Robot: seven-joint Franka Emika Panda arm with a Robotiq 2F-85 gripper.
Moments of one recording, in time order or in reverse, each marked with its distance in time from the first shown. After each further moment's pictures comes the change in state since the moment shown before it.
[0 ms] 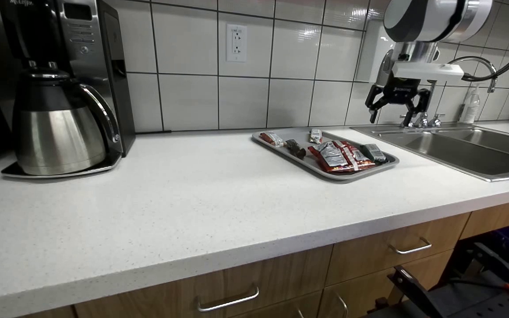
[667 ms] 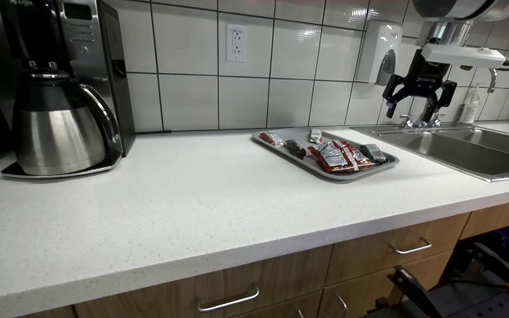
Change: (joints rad) arm -0.019 -0.211 -0.010 -0.165 0.026 -0.076 -0.106
